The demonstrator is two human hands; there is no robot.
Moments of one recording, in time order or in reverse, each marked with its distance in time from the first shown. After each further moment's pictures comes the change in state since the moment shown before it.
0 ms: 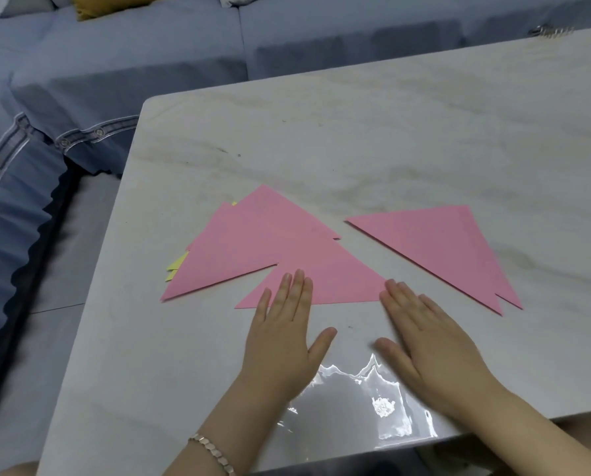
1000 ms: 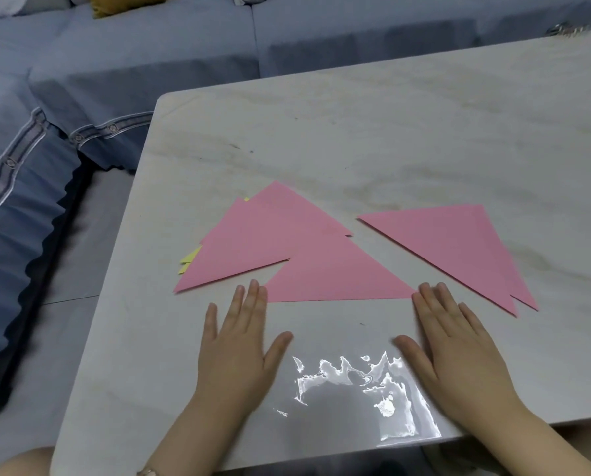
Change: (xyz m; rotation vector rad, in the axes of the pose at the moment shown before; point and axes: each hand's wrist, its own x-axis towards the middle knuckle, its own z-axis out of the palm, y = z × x) left_hand -0.037 -0.052 -0.001 0.018 0.005 -0.162; right_hand -0.015 -0.002 0.006 0.027 0.066 0.171
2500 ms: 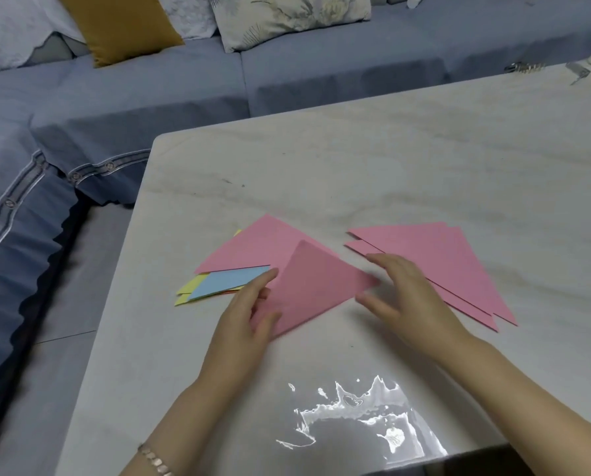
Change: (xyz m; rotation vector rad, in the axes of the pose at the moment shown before) left_hand 0.040 0.020 -0.062 -0.984 0.122 -0.011; right_hand 0.074 -0.019 -0.049 0.641 0.083 -0.060
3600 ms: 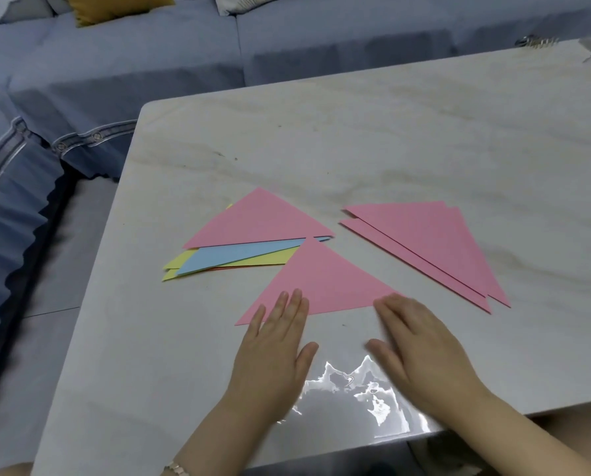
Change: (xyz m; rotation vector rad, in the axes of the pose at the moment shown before) left_hand -0.040 -0.029 0.053 0.908 -0.268 0.190; right_hand -0.069 0.031 0.022 -0.505 -0.049 -0.118
